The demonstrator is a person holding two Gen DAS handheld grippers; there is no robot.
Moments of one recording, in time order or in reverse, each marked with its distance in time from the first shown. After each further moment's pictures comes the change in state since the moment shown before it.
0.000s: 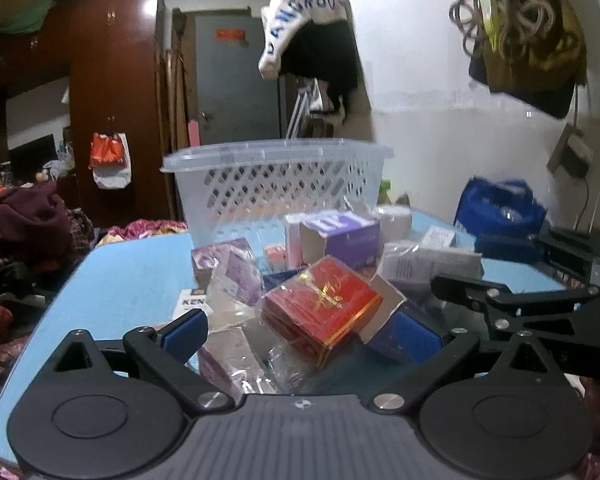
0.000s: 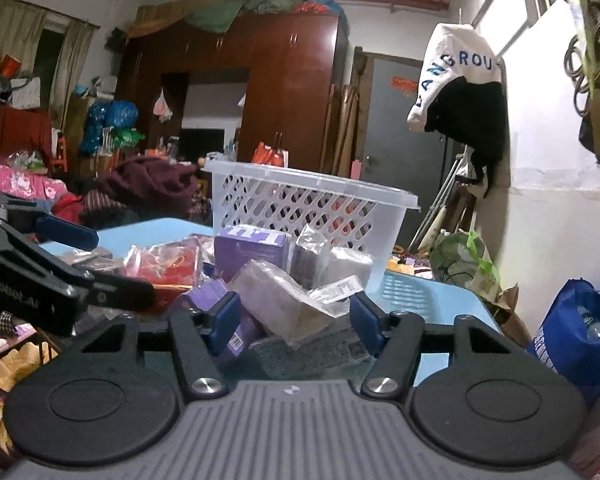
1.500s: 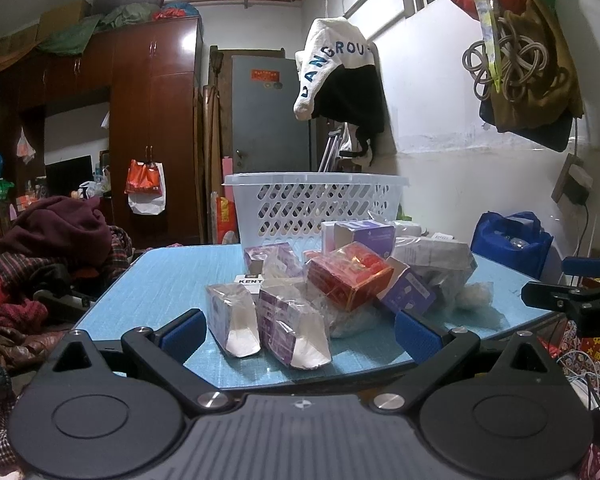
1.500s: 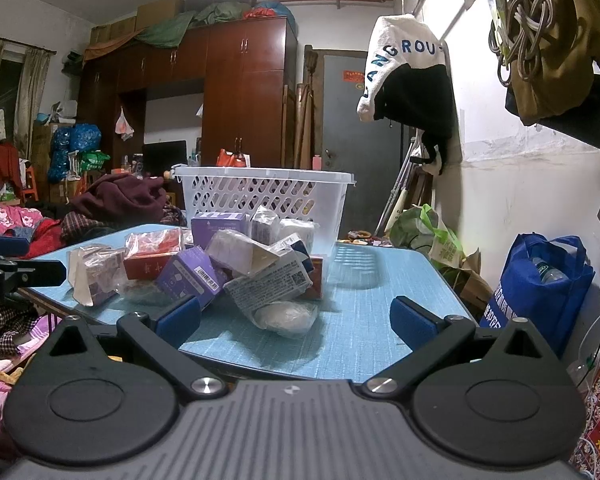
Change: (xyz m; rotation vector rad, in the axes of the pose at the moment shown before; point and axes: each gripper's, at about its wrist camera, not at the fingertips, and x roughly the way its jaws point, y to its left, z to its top) left arm -0.077 0.010 -0.052 -0.055 -0.159 0.085; right arm -0.073 -0.012 -0.028 0.126 -0.010 -0.101
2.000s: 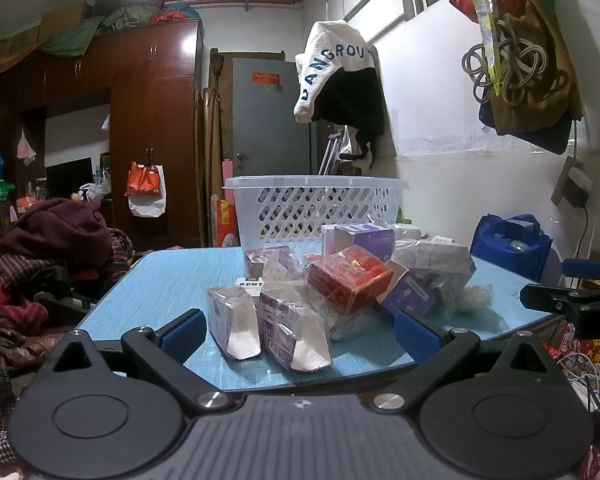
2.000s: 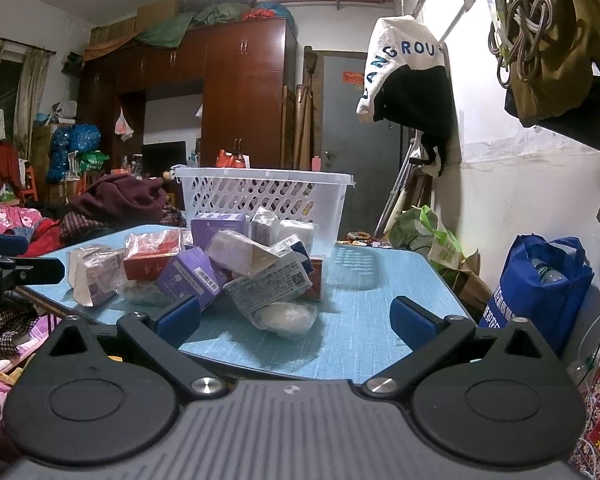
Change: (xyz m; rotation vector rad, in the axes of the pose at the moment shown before) left arm -0.001 0.000 0.000 -0.001 -0.011 0.000; right arm 0.000 0.001 0.000 -0.001 -0.001 -0.001
